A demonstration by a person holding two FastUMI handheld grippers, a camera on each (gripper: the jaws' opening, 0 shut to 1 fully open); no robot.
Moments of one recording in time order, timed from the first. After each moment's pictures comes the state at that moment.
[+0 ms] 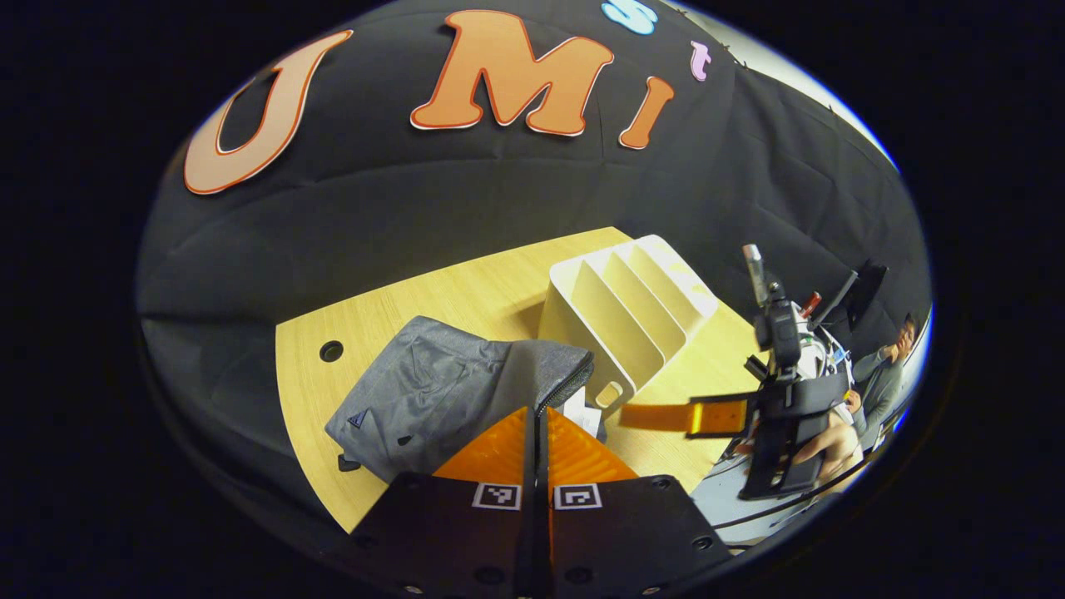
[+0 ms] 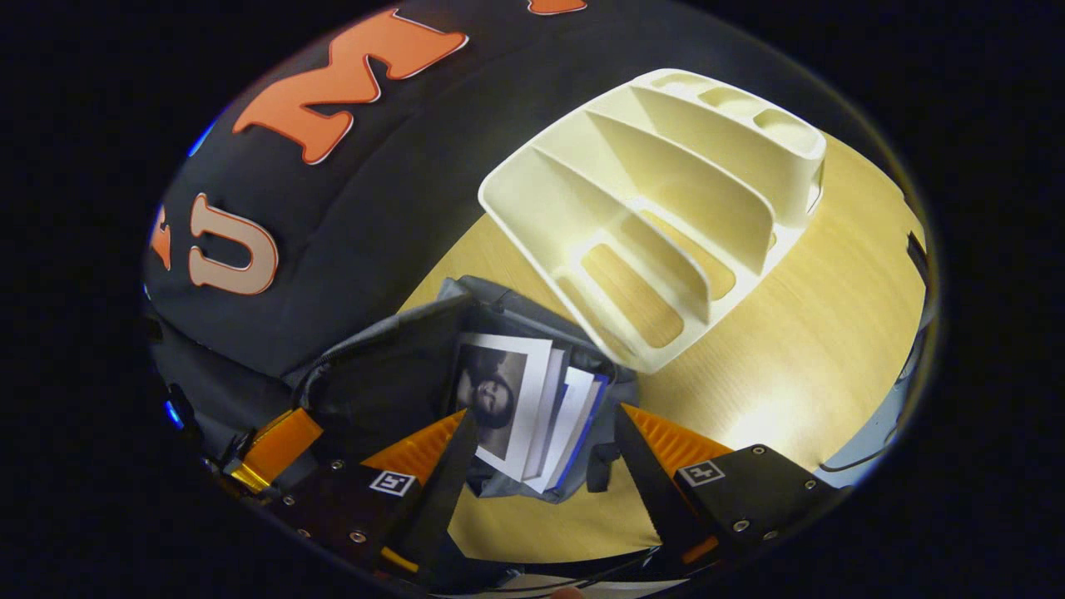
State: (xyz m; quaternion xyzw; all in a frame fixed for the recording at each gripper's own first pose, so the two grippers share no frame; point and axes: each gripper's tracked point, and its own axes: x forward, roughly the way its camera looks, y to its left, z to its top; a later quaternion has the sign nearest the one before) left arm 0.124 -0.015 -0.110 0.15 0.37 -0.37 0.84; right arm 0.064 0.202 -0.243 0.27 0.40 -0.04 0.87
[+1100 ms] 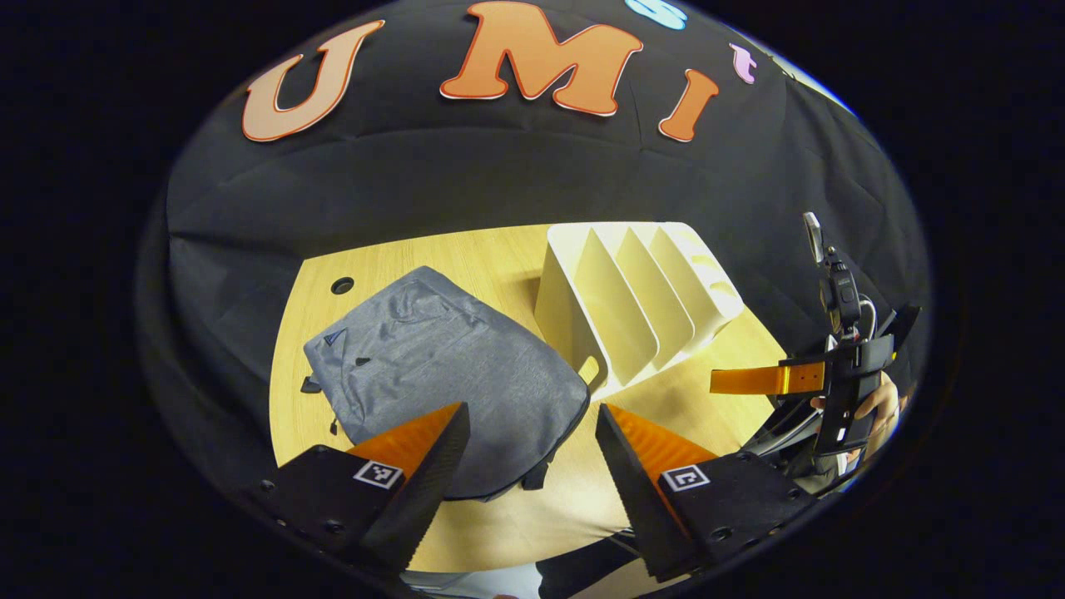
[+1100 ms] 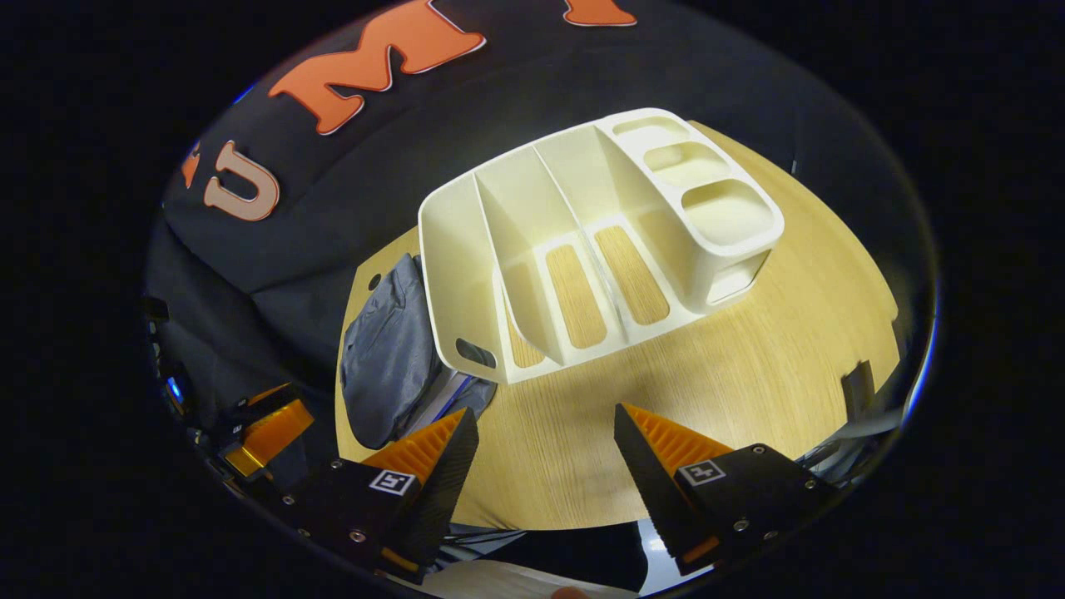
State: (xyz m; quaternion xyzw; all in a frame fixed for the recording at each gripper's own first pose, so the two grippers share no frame) left arm 0.050 -0.058 -0.162 0.09 0.38 -0.25 0.88; right arm 0.034 0.061 -0.218 0.10 0.44 0.00 0.89
